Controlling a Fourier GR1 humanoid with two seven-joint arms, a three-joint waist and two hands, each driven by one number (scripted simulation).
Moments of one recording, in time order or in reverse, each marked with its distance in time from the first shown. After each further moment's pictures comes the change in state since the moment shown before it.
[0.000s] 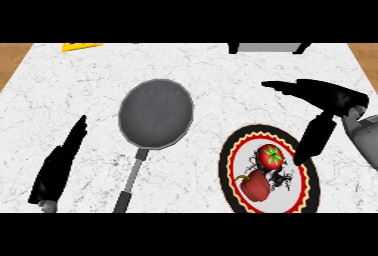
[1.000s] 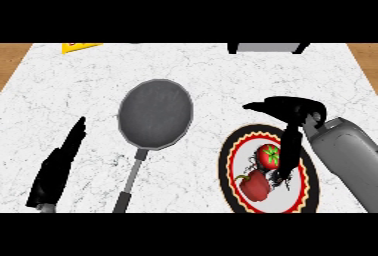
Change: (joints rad) left arm 0.029 -0.047 0.045 -0.042 -0.049 -0.043 0.020; right arm -0.025 0.140 0.084 0.012 0.115 0.188 0.195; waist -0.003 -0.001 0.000
